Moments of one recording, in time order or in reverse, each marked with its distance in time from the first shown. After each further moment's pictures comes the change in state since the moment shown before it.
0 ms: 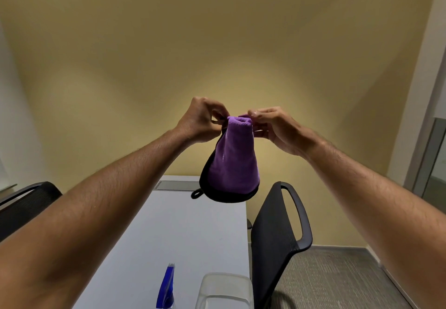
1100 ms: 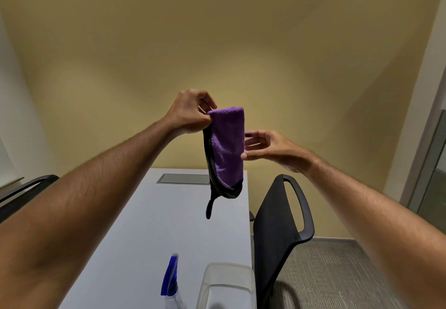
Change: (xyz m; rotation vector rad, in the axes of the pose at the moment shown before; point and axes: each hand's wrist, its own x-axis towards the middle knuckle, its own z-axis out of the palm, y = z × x) left_hand -0.010 -0.007 -0.019 0.004 -0.008 -0.273; right_hand -0.017 0.066 -0.002 -0.203 -0.056 0.139
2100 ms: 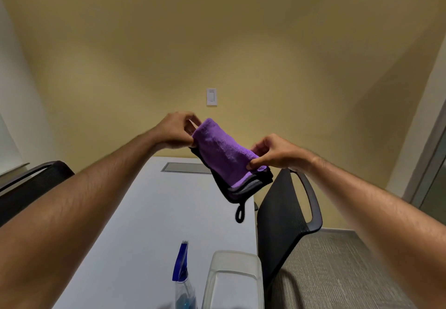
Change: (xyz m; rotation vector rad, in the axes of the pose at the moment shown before) left_hand -0.039 -0.078 -0.009 0.005 -0.256 -0.222; right_hand 0.011 0.013 0.035 -0.273 -0.043 0.074
